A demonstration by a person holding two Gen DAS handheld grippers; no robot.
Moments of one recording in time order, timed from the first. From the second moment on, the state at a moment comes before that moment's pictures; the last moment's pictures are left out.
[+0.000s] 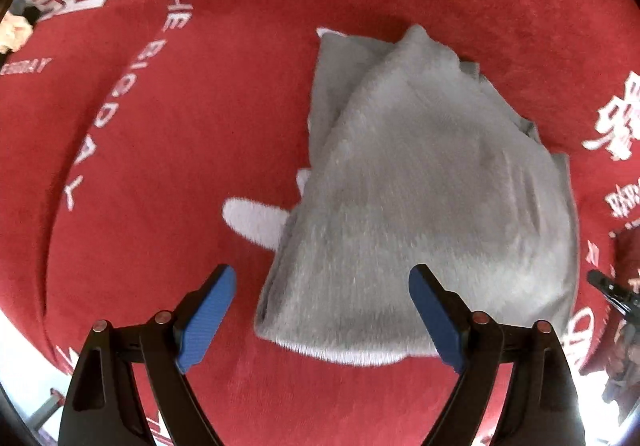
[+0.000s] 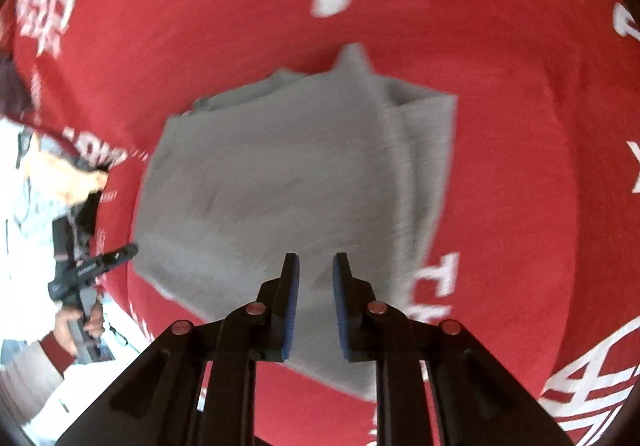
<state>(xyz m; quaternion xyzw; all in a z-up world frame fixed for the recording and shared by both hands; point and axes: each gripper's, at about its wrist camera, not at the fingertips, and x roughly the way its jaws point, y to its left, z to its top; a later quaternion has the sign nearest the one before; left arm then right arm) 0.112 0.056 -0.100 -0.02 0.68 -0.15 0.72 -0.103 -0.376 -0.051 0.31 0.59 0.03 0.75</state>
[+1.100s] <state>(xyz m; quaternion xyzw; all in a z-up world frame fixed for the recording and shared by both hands) 0.106 0.101 -0.122 0.00 0.68 -0.31 0.67 0.005 -0.160 -0.035 0.21 0.62 0.08 0.75</state>
